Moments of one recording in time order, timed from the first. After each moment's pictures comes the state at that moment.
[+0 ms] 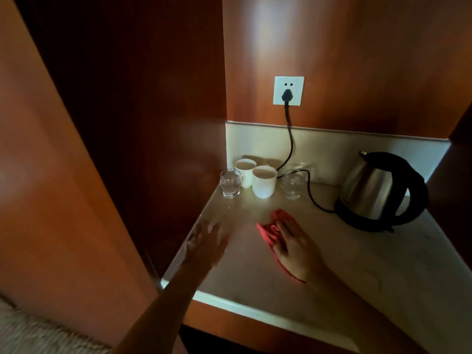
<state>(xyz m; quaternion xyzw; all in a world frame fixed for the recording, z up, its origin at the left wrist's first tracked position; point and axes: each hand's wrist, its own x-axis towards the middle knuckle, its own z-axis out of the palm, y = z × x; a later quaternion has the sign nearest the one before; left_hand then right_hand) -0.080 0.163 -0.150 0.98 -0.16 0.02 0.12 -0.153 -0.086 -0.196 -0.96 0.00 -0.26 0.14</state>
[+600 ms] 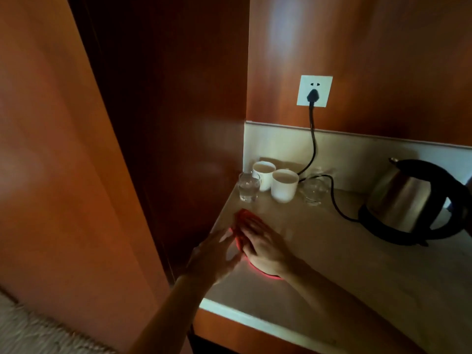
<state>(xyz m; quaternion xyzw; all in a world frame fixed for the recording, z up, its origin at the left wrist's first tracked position) -0.069 0.203 -0.150 0.97 -0.23 -0.04 0.11 -0.070 0.009 -0.198 -0.94 -0.17 -0.24 0.15</state>
